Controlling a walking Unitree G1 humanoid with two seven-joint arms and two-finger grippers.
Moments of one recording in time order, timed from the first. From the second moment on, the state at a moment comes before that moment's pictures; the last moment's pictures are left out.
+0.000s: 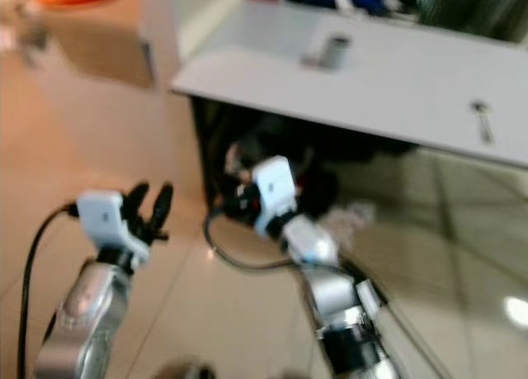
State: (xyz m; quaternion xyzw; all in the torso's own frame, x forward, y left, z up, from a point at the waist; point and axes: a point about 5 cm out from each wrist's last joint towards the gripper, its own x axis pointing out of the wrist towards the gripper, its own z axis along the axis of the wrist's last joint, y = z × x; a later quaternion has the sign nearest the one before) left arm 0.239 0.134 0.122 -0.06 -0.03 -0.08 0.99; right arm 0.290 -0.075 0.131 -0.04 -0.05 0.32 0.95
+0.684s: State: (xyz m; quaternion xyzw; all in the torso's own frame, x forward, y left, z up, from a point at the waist) left arm 0.239 0.125 0.129 -0.04 -0.04 -0.11 0.99; right arm 0.292 -0.075 0.124 -0.04 -0.03 0.32 0.95
